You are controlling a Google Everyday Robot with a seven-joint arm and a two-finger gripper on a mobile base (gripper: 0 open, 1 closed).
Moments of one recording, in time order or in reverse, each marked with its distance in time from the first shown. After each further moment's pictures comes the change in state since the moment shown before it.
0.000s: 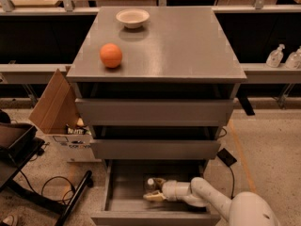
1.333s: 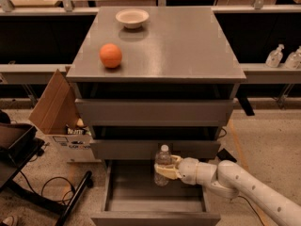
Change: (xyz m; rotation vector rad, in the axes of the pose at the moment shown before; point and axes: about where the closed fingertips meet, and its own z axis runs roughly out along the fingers) arm -0.256 0.043 -0.134 0.127 -0.134 0.164
